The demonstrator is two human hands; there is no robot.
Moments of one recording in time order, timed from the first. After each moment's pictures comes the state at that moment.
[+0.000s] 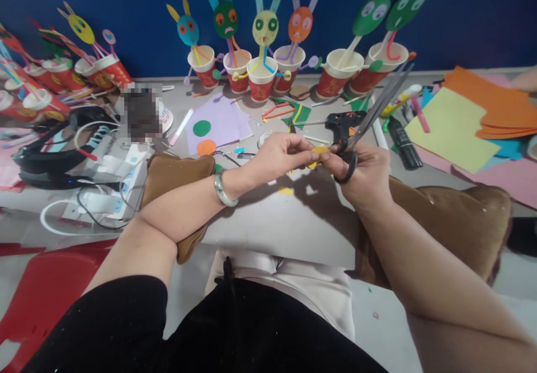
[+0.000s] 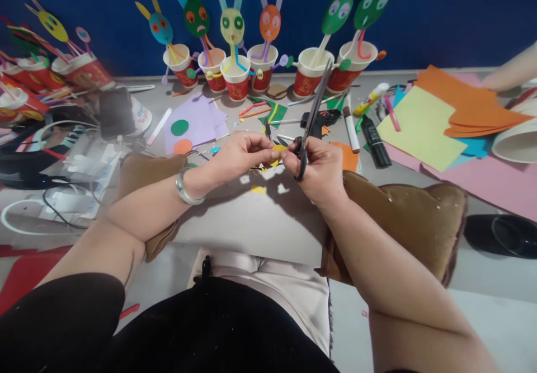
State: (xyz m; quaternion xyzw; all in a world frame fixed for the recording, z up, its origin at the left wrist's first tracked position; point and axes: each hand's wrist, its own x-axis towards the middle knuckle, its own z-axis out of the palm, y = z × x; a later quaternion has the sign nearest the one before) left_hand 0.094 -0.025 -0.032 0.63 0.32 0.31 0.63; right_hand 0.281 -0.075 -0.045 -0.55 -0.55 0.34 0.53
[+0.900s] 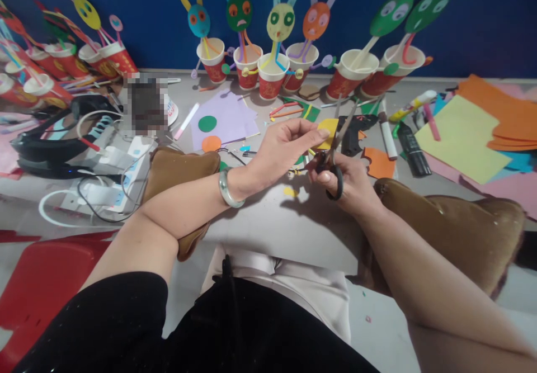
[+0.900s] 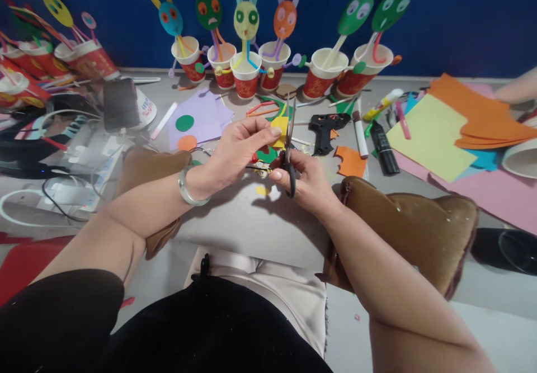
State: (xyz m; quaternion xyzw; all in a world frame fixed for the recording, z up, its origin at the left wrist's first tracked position) left_hand 0.098 -0.039 -0.009 0.46 0.32 0.47 0.68; right_hand 0.277 -0.078 -0.043 -0.50 -0.65 0.43 0.38
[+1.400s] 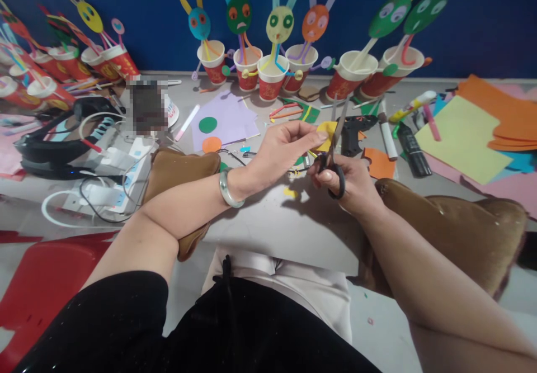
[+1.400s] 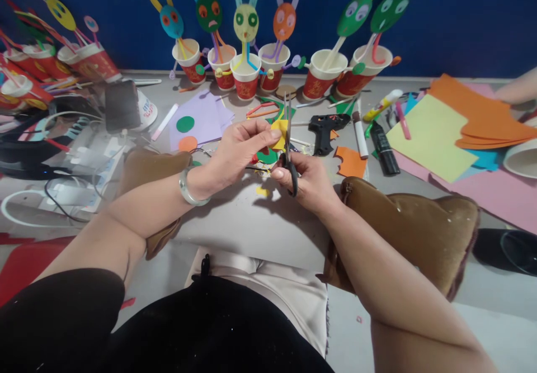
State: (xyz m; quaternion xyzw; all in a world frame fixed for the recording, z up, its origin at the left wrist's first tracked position) left_hand 0.100 -0.042 -0.006 0.46 0.35 0.44 0.69; right_hand 0.275 -0.079 -0.038 -0.50 -0.61 0.47 0.39
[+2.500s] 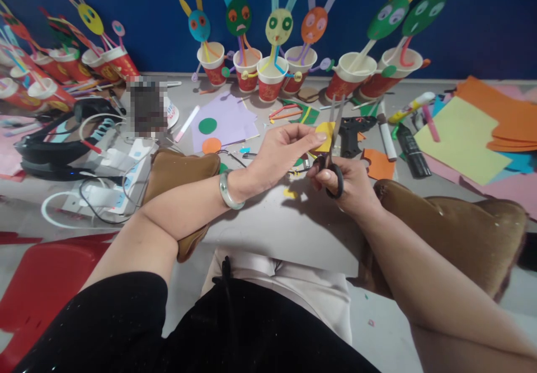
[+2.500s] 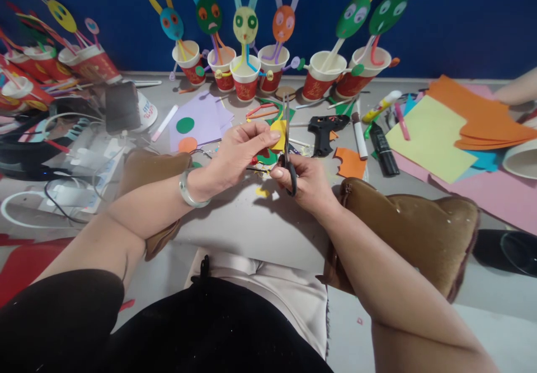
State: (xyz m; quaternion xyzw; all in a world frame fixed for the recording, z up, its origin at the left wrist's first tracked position) left_hand 0.100 -0.036 -0.013 0.48 0.34 0.45 0.68; right_hand 0.273 -0.078 -0.039 -0.50 -0.62 0.47 0.39
